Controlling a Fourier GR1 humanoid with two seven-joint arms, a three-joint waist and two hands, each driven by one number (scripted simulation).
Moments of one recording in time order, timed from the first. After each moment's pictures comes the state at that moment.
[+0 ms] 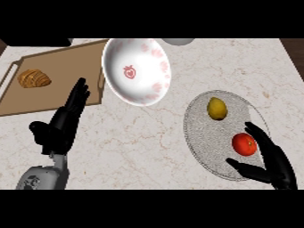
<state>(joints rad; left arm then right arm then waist) -0.13 0.09 -0.08 -1.57 -0.02 0.09 0.09 0.08 -0.17 -0.08 -1.29 0.02 0.04 -0.17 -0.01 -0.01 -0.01</state>
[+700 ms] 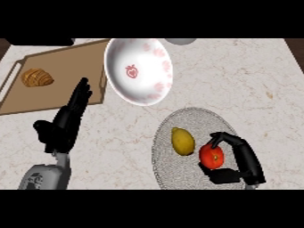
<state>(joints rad) -0.14 0.08 -0.07 -1.54 -0.03 0.07 0.08 0.05 -0.09 0.10 -1.33 0.15 0.02 -0.30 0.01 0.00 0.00</state>
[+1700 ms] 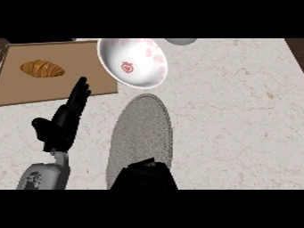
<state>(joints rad) -0.15 0.08 -0.05 -1.53 -0.03 0.07 0.09 -0.20 0.00 0.91 -1.70 0.13 -0.72 -0.50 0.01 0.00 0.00</state>
